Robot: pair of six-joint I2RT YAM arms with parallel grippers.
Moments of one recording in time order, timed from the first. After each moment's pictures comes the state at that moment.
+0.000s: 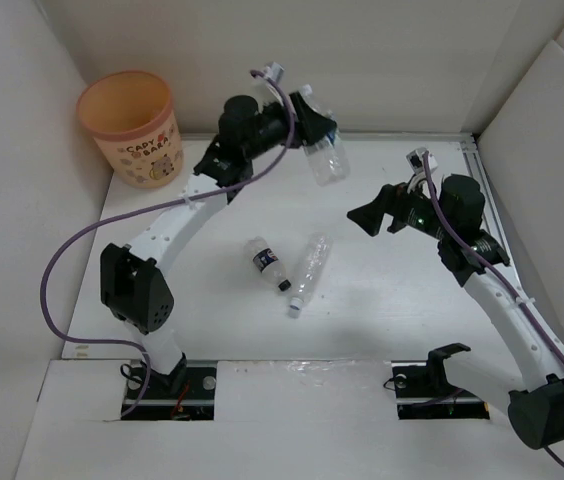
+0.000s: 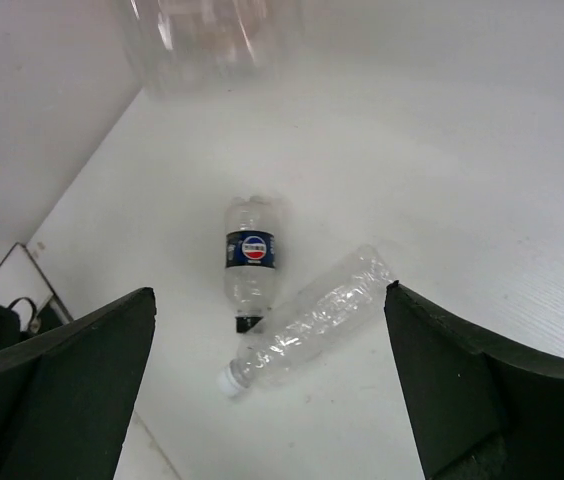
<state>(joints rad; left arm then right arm) -0.57 1.70 1.61 0.11 0.38 -0.68 0.27 1.02 0.95 -0.16 -0.55 0.33</state>
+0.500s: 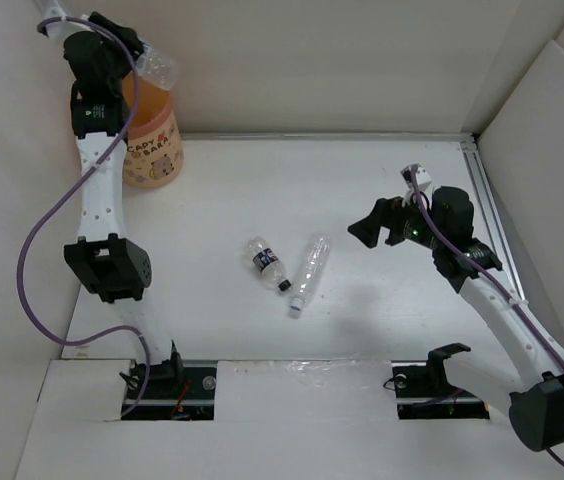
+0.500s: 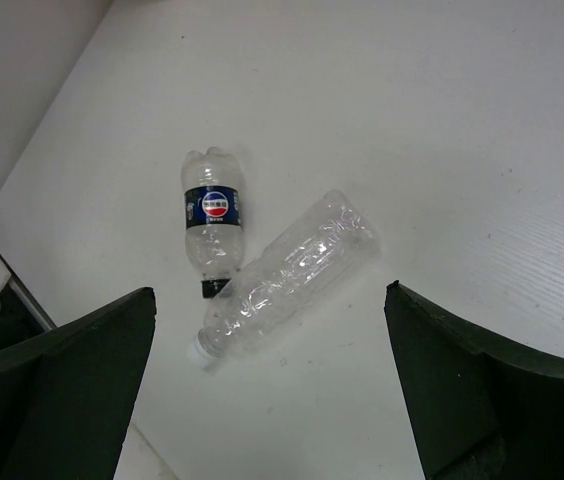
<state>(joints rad) 0.07 1.89 2.21 -0.23 -0.07 -0.68 0.27 1.00 0.85 -0.19 -0.48 0.30</state>
